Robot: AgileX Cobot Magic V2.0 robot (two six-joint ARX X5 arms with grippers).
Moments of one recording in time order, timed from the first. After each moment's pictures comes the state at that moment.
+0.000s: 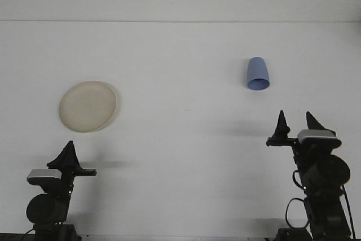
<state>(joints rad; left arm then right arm) 0.00 0.01 0.03 0.15 -0.02 -0.04 0.03 0.62 0.56 0.00 -0.01 0.12</state>
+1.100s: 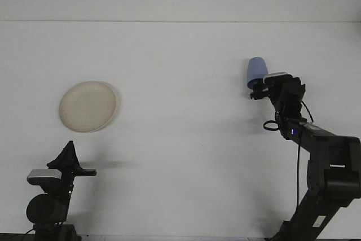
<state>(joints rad) 0.00 0.01 0.03 0.15 -0.02 -0.04 -0.07 1.91 1.00 0.59 -0.08 -0.20</state>
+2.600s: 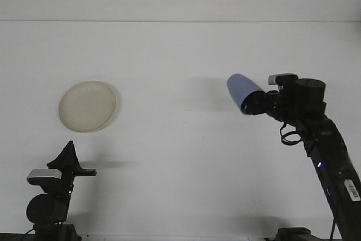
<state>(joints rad) 0.00 0.01 0.03 0.15 -0.02 -0.04 0.07 1.29 1.13 -0.51 -0.63 0.18</state>
